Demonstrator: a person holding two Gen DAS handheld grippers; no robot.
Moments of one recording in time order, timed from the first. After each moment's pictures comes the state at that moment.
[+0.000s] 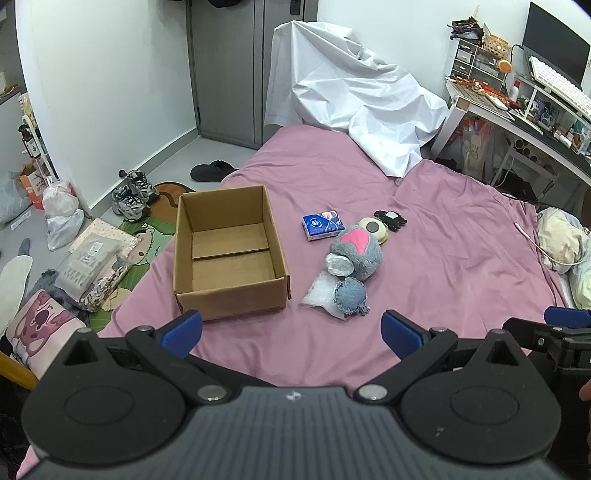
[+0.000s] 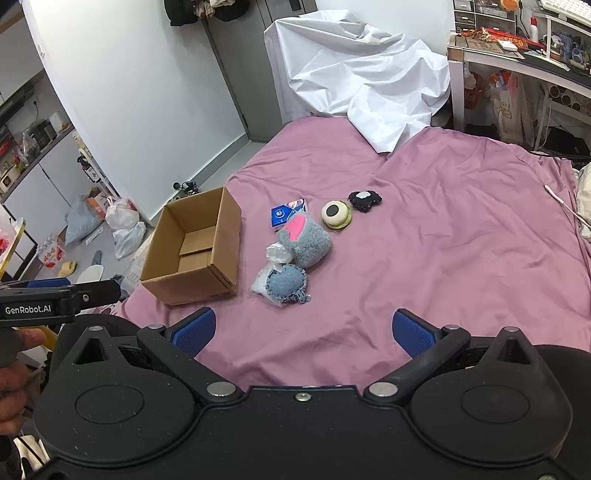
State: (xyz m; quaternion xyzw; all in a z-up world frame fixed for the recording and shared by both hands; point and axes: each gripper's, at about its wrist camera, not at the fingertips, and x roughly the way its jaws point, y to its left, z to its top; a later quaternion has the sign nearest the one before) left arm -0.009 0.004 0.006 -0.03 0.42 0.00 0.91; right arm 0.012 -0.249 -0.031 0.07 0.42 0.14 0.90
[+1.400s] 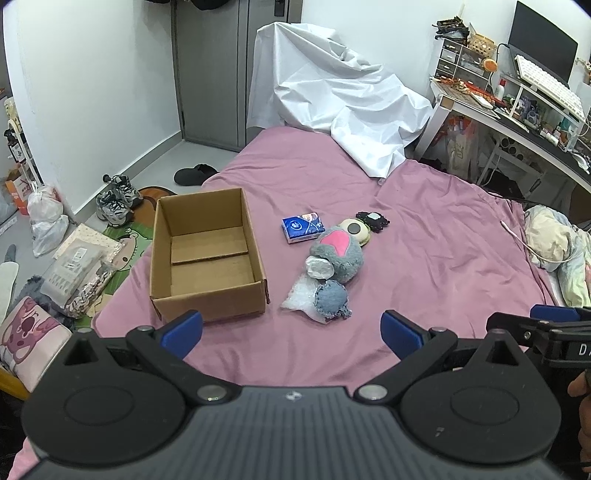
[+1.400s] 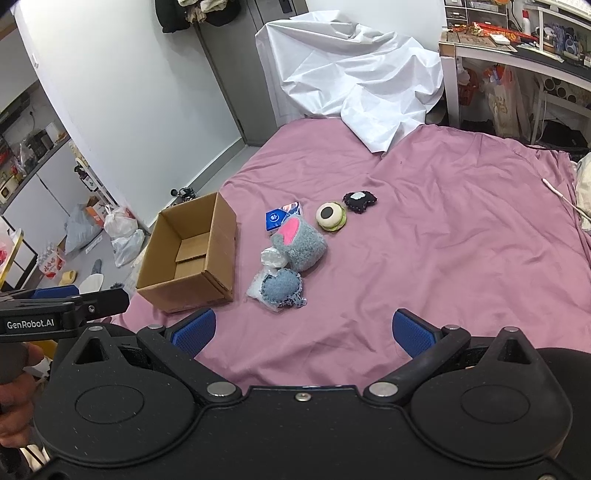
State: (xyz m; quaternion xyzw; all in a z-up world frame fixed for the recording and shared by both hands) left arm -0.002 -0.014 -0.002 -0.02 0.42 -0.02 0.91; right arm 0.017 -0.256 -0.036 0.09 0.41 0.13 0.90
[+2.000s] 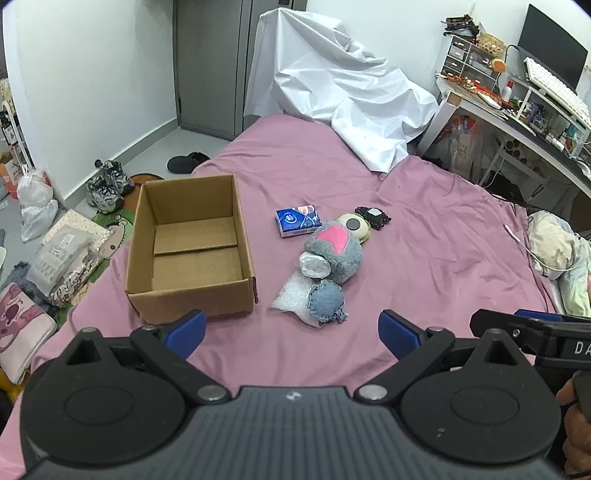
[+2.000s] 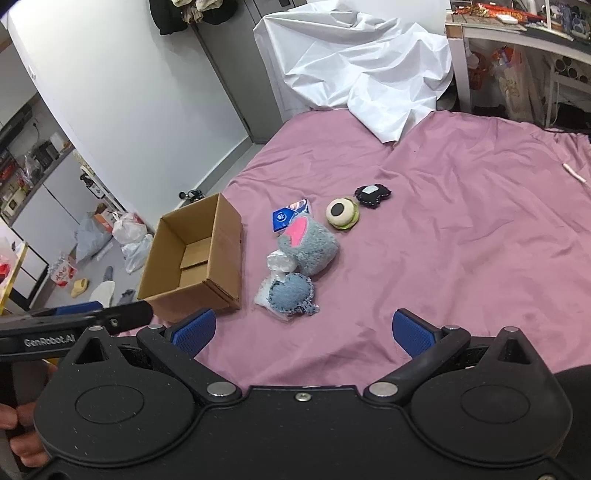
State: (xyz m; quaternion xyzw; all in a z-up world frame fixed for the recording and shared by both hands) left arm 0.025 -0.016 -0.032 -0.05 0.43 -0.02 0.90; right arm 0.047 -0.253 -0.061 0.12 0.42 0.15 0.89
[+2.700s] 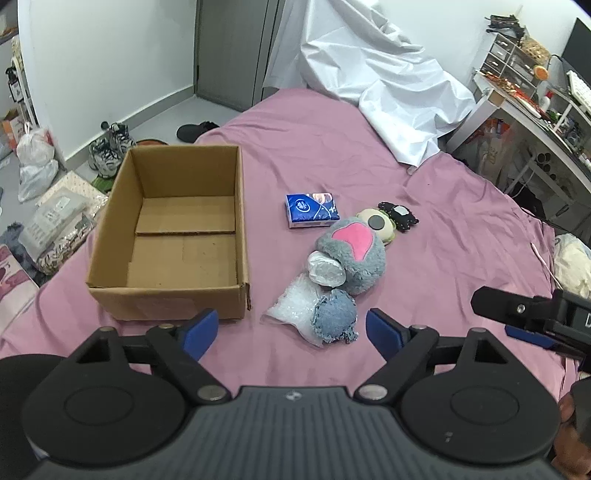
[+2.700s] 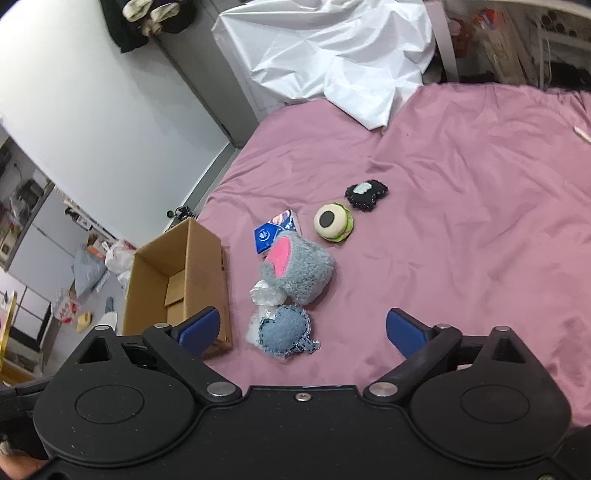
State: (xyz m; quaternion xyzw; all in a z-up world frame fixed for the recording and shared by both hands) left arm 0.088 -0.014 -0.082 -0.10 0.46 0.01 0.88; right arm 0.111 -0.254 -0.097 0.19 0.44 0.12 0.87
